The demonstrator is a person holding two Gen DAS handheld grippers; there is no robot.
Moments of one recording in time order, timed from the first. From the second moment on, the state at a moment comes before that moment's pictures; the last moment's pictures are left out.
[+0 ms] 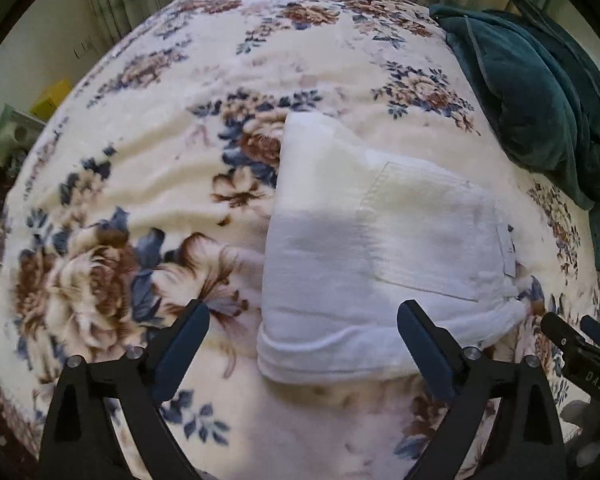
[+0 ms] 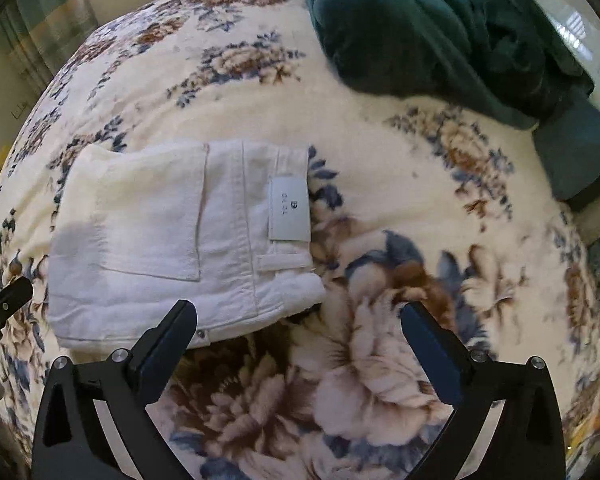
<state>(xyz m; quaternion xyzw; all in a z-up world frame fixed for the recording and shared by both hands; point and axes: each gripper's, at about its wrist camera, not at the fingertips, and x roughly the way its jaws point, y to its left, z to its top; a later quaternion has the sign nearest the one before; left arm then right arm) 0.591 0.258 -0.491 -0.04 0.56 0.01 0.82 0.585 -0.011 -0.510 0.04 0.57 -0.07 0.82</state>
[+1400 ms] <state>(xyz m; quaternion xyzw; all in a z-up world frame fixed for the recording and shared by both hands) 0.255 0.199 -0.064 -0.01 0.36 0.06 0.93 0.191 -0.008 0.005 -0.02 0.36 0.01 0.93</state>
